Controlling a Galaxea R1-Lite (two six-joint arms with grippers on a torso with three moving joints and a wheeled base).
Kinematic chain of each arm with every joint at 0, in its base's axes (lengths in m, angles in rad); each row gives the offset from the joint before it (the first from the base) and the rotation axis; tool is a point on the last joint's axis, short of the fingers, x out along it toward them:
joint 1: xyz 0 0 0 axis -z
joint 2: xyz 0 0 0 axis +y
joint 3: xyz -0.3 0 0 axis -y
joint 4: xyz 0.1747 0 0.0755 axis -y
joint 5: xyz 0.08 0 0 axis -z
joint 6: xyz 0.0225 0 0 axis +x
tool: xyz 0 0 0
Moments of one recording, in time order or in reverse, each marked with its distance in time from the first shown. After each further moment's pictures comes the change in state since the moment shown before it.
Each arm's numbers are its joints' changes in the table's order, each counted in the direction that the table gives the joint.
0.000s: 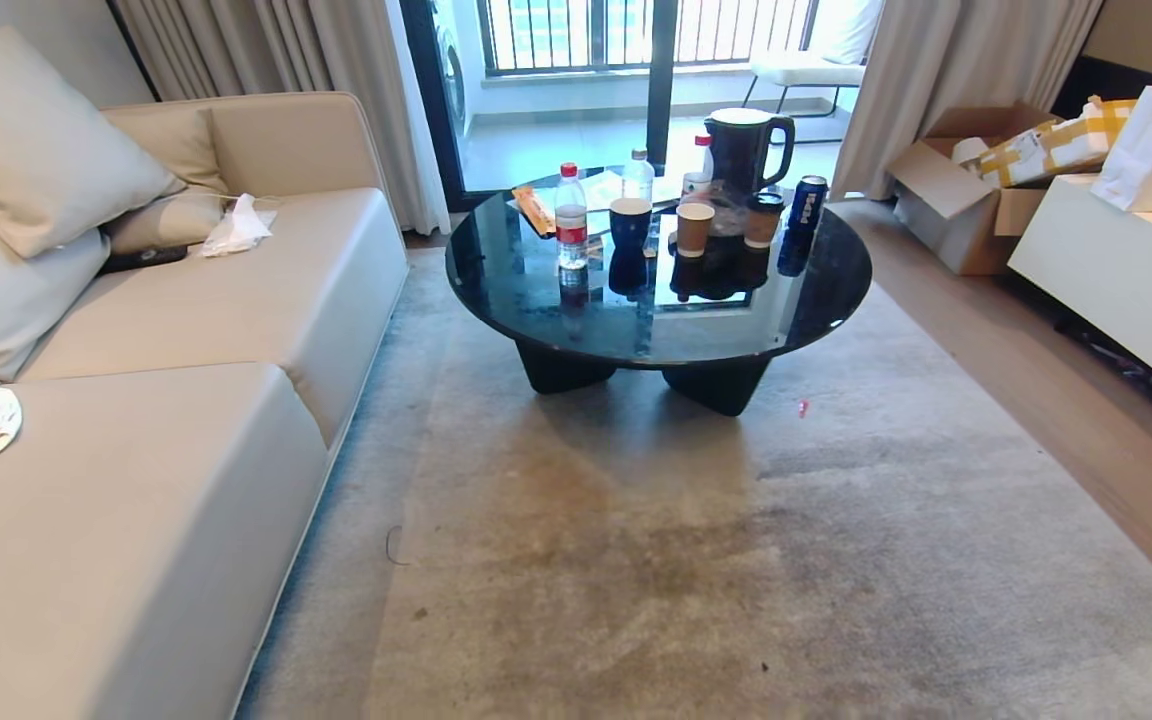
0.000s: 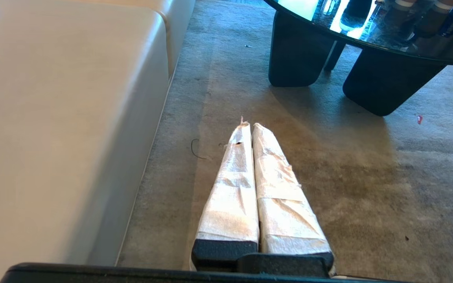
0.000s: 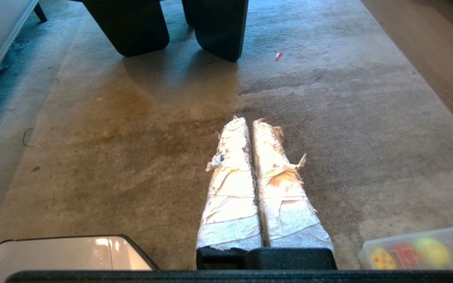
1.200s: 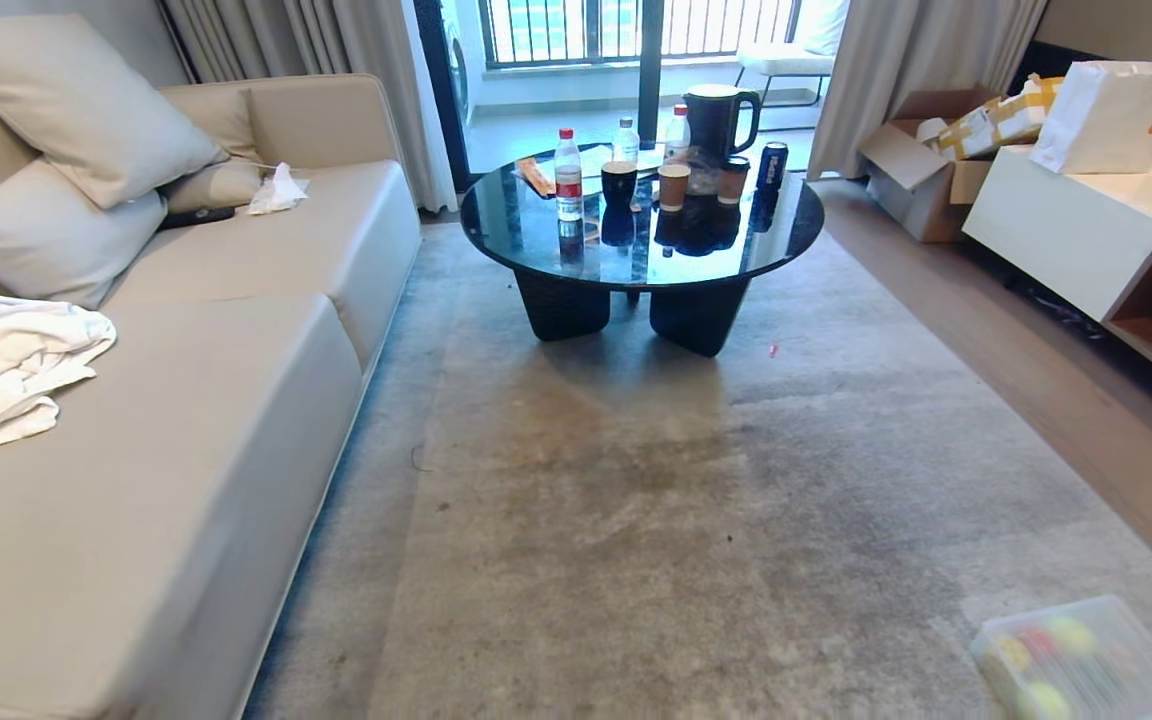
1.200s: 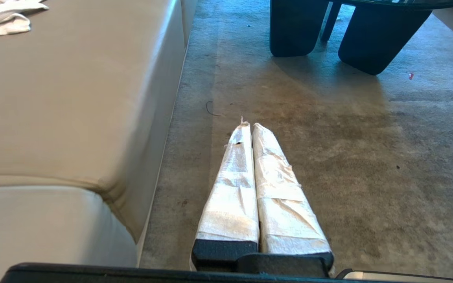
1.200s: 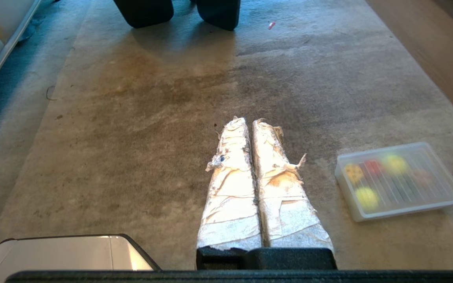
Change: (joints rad) left arm 0.000 0.000 0.000 0.001 0.013 0.072; right arm 0.000 0.000 0.000 0.000 0.000 0.000
